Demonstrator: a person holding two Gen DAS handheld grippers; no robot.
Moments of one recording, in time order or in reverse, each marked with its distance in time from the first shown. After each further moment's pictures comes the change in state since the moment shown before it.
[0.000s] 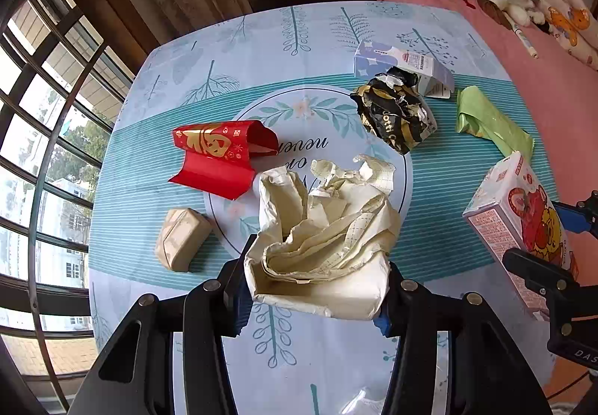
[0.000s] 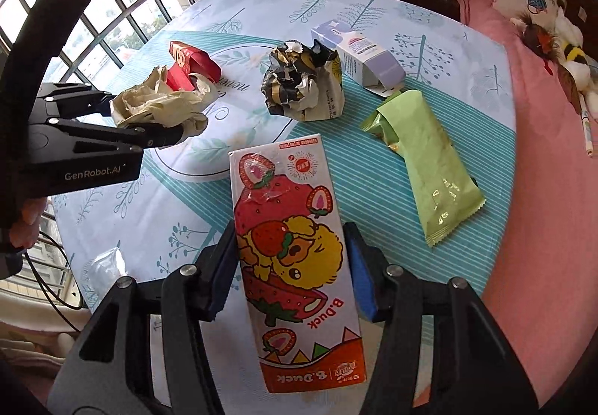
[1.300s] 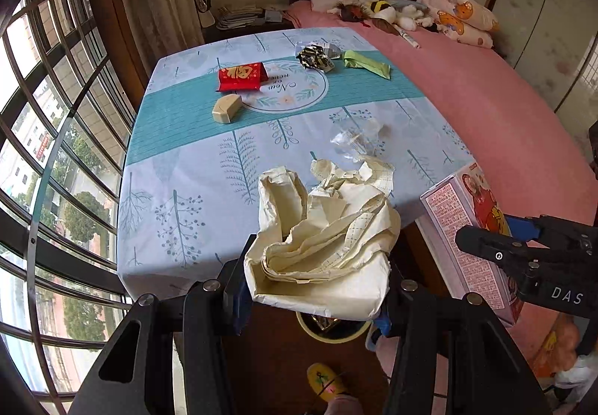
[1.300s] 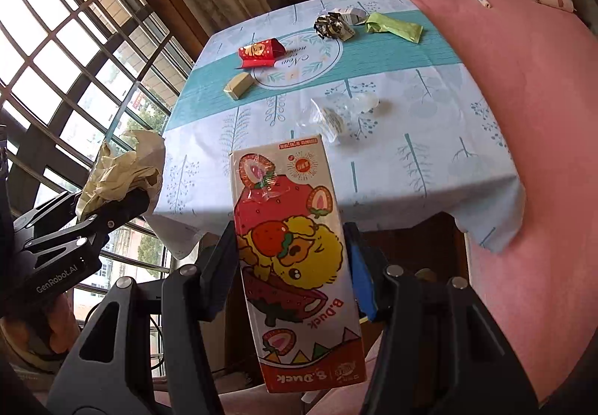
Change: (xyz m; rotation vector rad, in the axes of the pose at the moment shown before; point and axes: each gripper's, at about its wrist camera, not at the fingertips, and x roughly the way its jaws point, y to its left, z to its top) left arm -0.209 0.146 -0.347 0.203 -0.193 -0.287; right arm -0.177 0.308 -0.242 0.517 -0.163 -0.081
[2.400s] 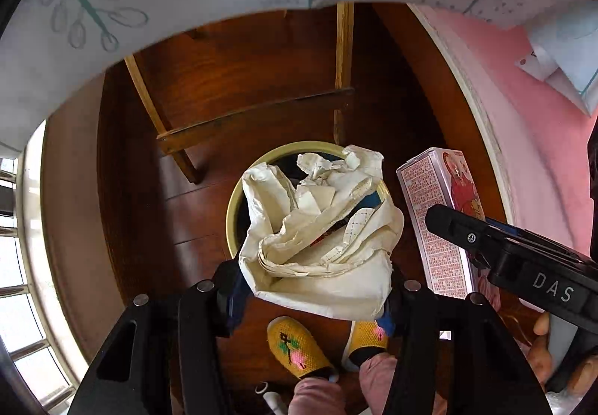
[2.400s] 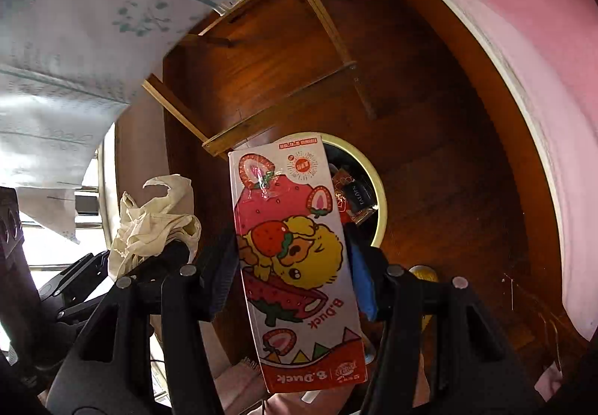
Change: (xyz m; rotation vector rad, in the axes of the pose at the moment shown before) left arm 0.414 -0.068 -0.187 -0.055 0.396 -0.040; right arm 0.323 -0.201 -0.189 0.359 0.262 -0.004
